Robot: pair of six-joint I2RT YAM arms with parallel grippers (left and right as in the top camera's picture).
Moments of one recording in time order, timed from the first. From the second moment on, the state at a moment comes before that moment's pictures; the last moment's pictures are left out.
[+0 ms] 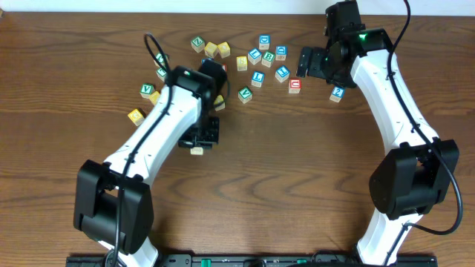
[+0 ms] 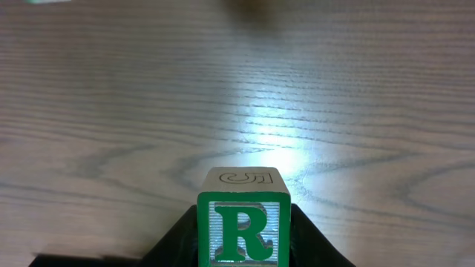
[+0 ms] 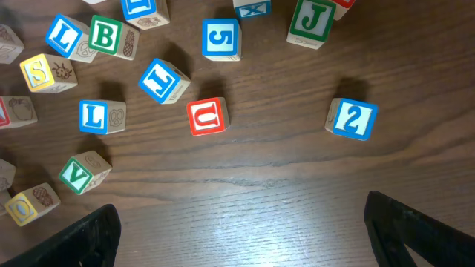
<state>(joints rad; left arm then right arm) -0.43 1.81 1.46 -1.34 -0.03 -0.40 0.19 1.99 1.83 -1.03 -0.01 0.41</state>
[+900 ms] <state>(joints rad) -0.45 1.81 1.18 -0.87 -0.03 -0.45 0.19 1.99 1.83 -1.03 -0.01 0.41</state>
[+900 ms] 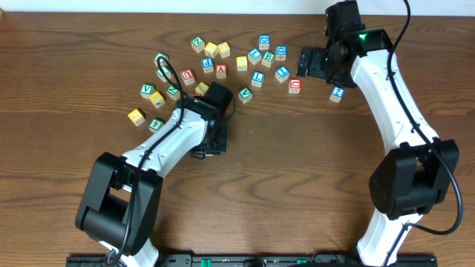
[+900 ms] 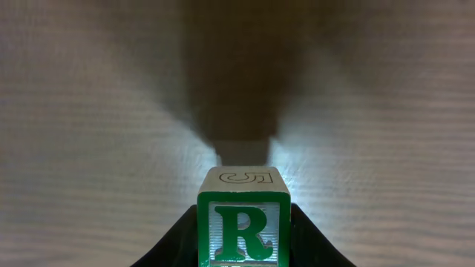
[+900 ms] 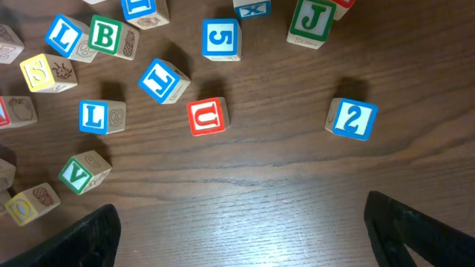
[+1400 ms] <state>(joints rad) -0.45 1.81 1.14 -0.80 -0.03 -0.45 0.19 1.99 1.83 -1.03 -0.01 0.41</state>
